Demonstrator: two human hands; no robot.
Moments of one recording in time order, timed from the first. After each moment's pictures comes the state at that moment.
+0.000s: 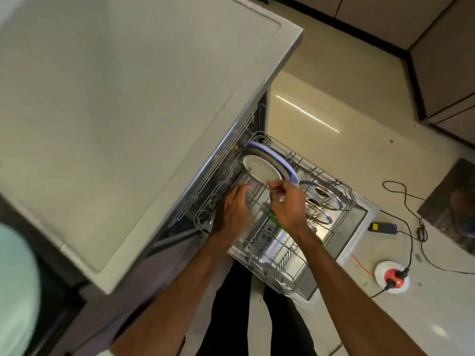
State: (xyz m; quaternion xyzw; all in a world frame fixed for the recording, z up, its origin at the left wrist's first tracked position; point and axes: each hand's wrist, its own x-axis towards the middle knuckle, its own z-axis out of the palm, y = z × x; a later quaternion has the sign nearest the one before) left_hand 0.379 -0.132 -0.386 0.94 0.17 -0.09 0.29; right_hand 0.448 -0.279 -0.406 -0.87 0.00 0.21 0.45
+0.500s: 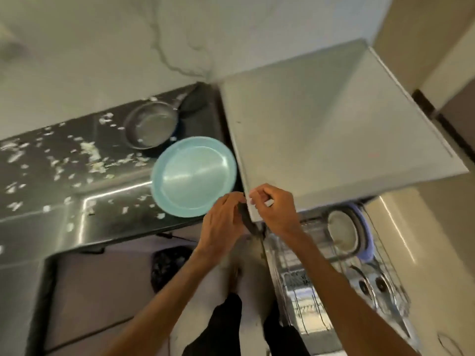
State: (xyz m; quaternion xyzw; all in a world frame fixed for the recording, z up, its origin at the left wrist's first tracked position) left_hand 0.135 -0.031 -0.132 0.85 0.44 0.18 0.21; right_hand 0.294 -0.078 -0.151 -0.70 -0.43 0.30 0.49
